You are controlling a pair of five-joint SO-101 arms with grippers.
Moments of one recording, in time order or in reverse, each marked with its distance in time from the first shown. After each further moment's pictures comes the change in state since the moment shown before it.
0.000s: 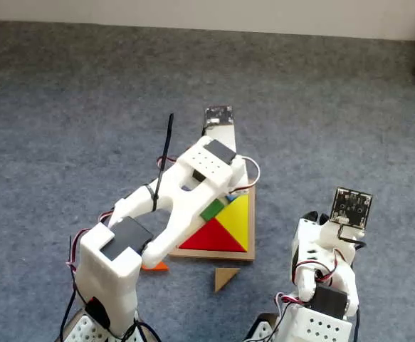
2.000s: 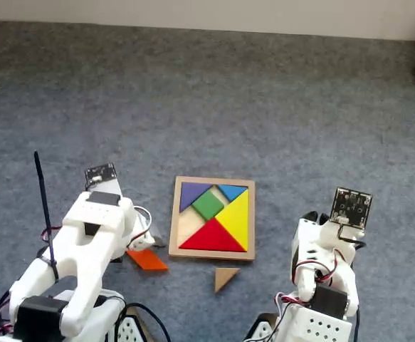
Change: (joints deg) left arm -29.1 -41.2 58.8 0.0 -9.9; right arm 0.0 0.0 0.0 0.0 0.0
